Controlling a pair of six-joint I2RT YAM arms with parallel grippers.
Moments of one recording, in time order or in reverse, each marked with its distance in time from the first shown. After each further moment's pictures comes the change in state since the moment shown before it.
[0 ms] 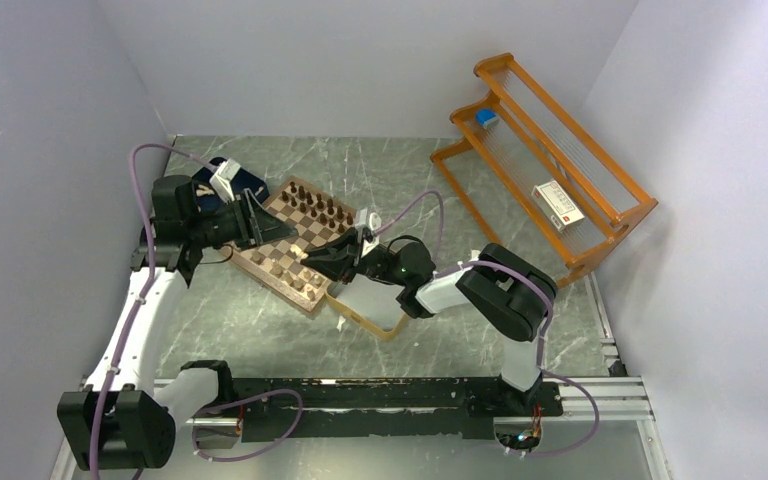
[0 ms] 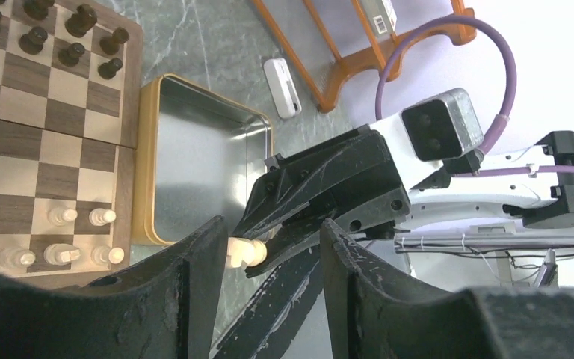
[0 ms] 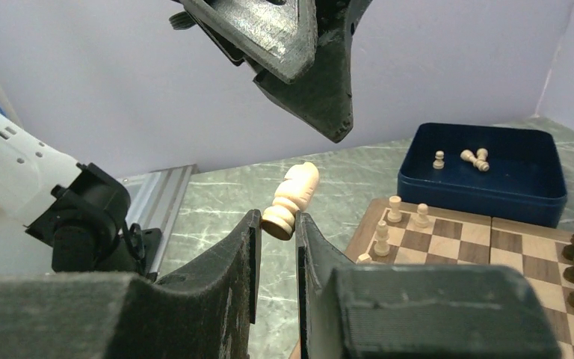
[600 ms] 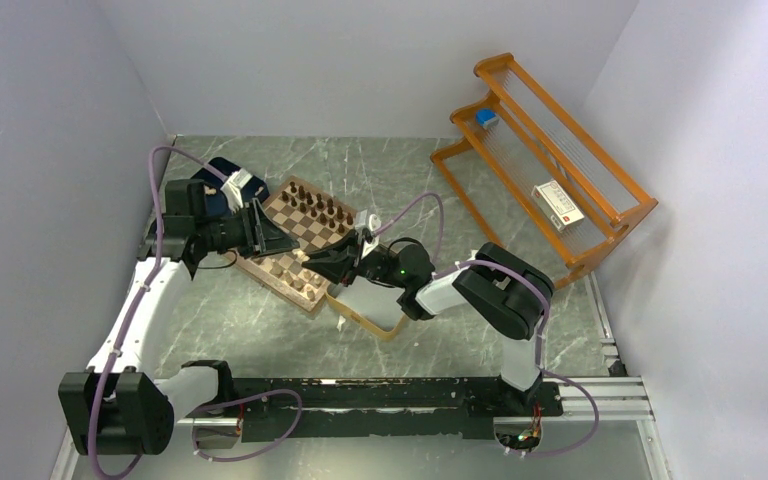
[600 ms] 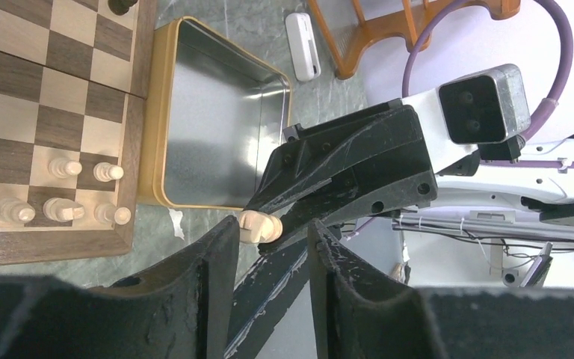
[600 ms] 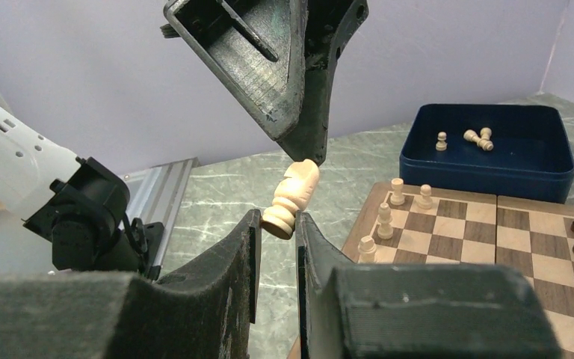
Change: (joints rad) left arm -0.029 0.067 0.016 -0.163 -0.008 0.095; right arm 0.000 0.019 -0.015 0.005 0.008 0.032
